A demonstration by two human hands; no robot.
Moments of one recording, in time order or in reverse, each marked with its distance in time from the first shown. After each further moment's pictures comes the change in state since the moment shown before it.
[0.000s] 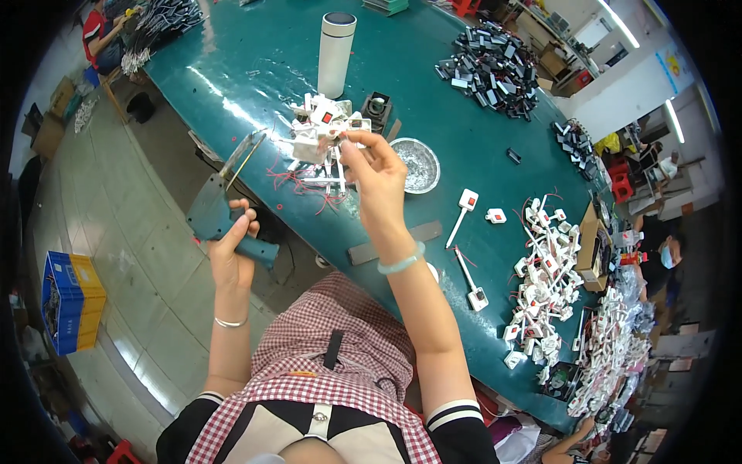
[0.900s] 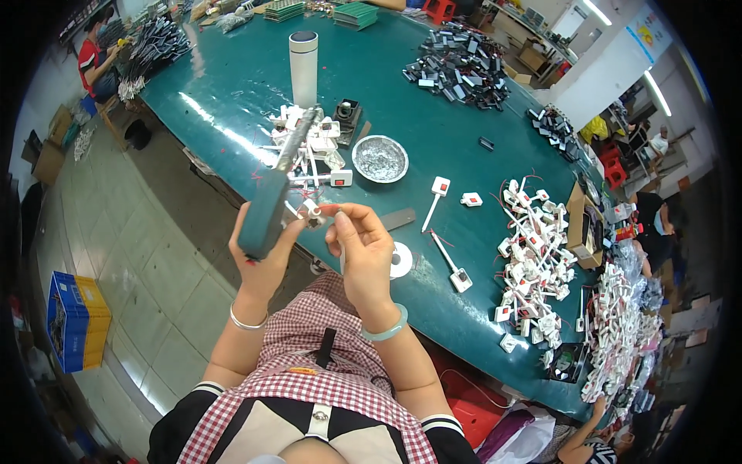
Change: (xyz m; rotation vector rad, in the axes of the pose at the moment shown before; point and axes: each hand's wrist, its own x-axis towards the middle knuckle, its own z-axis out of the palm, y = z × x) left_hand -0.061 -0.009 0.085 0.774 -0.423 0.647; right_hand -0.126 -0.038 -0.024 0.253 0.054 0.067
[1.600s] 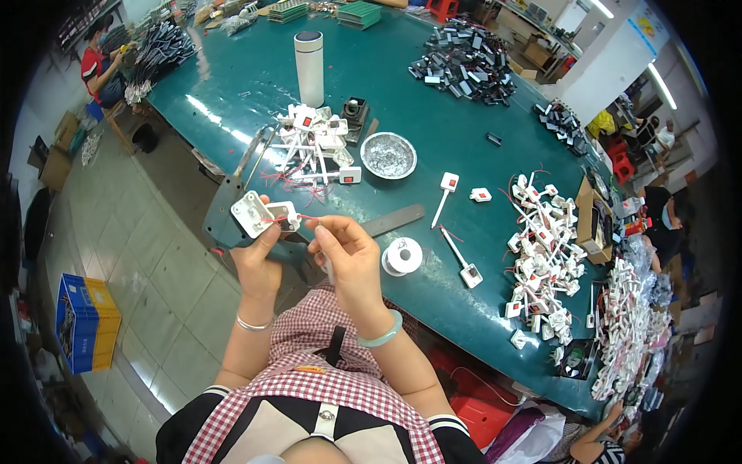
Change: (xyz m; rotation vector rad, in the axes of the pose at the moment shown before) left_hand -0.022 -0.022 -0.013 -0.709 0.258 -0.374; right_hand -0.020 0.018 0.011 0.027 -0.045 0.158
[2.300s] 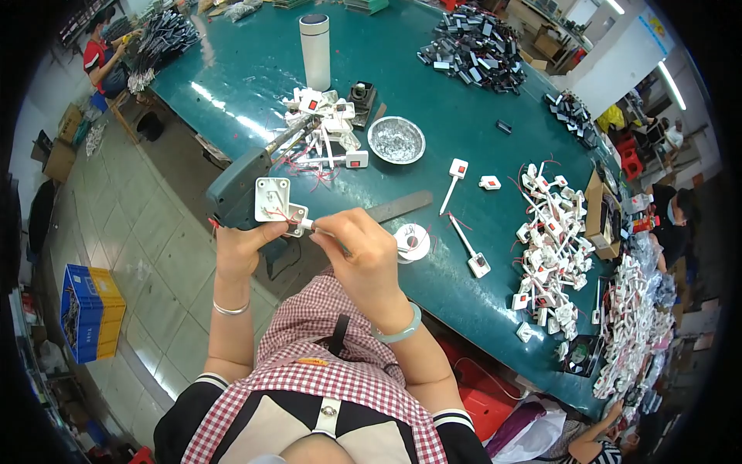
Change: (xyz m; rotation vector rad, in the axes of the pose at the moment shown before) left_hand 0.018 0.043 -0.007 0.307 -0.342 -0.155; right_hand -0.008 -0.029 0.003 -1.070 -0.066 -0.691
